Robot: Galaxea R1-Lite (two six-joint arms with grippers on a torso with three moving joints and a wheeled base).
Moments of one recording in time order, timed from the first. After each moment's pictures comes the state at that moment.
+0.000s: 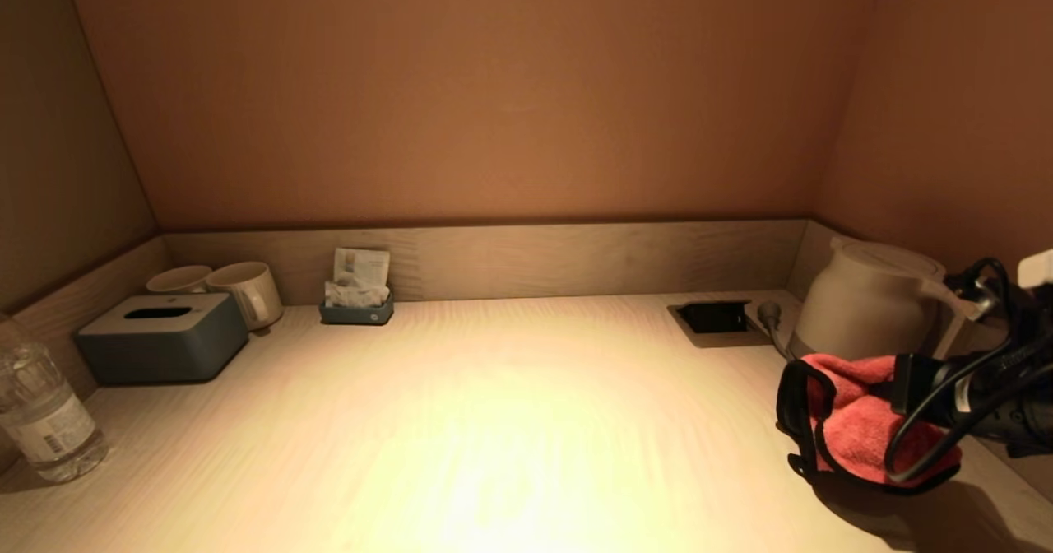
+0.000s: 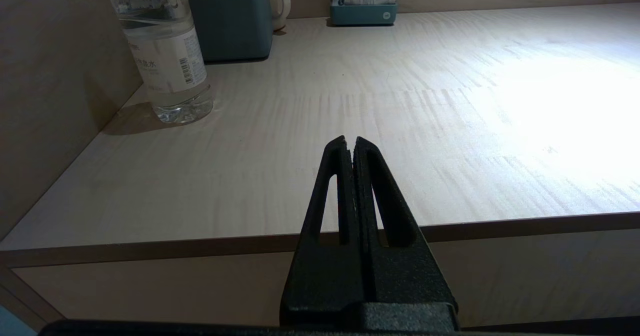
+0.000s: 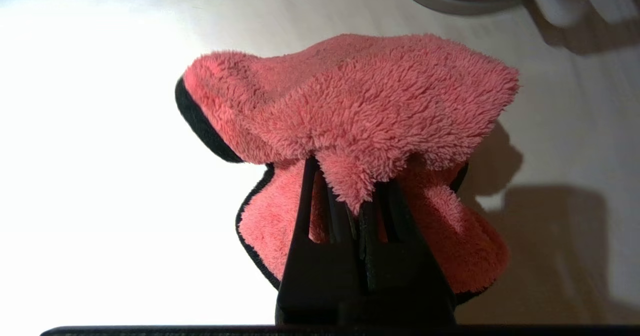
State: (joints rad) left arm 0.00 0.00 0.00 0.00 -0.03 0.01; right arm -0.26 1.44 -0.76 0.02 0.20 0.12
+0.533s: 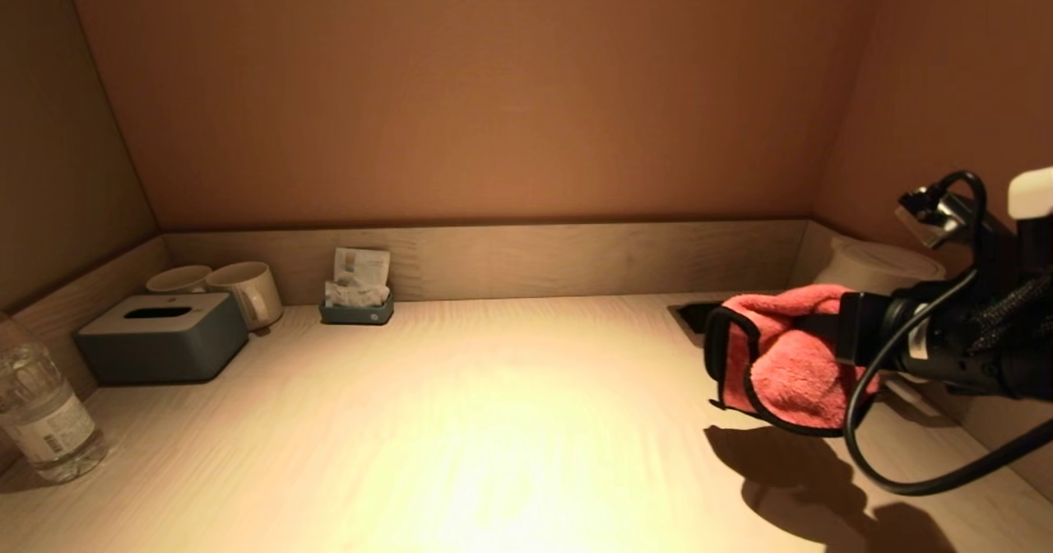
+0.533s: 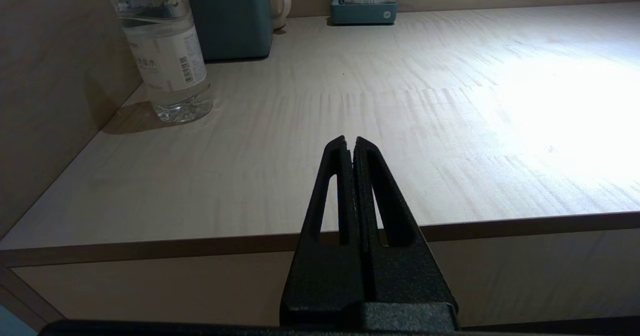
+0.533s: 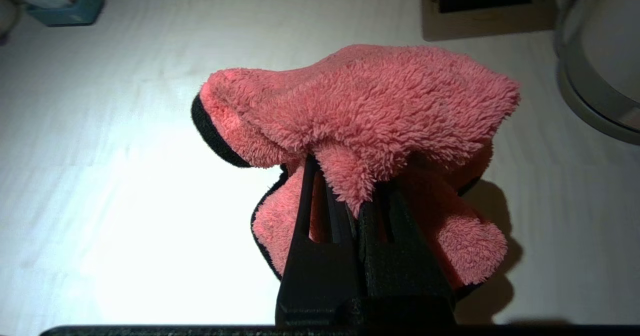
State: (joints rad) left arm 0.00 0.00 0.00 0.00 -0.03 0.01; right arm 0.04 1.34 -0.88 0.02 0.20 0.18
